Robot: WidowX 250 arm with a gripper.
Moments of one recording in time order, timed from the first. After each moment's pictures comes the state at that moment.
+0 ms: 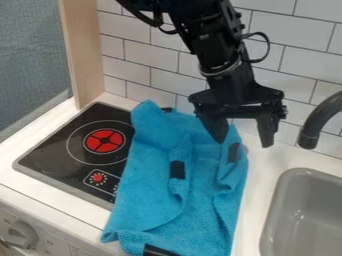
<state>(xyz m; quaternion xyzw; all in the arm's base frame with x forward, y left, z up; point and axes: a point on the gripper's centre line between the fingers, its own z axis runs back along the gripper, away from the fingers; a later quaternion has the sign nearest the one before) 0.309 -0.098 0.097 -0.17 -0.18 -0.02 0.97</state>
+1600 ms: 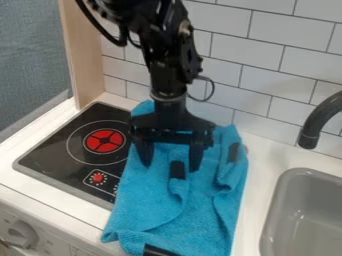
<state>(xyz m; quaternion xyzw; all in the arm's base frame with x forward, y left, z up) 0.284 -0.019 0.046 -0.03 -0.08 0.15 0.99</state>
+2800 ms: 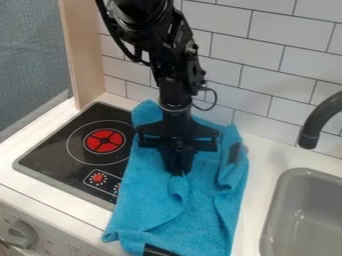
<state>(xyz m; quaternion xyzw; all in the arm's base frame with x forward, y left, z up) 0.306 -0.021 0.024 -0.03 -0.08 0.15 0.98</state>
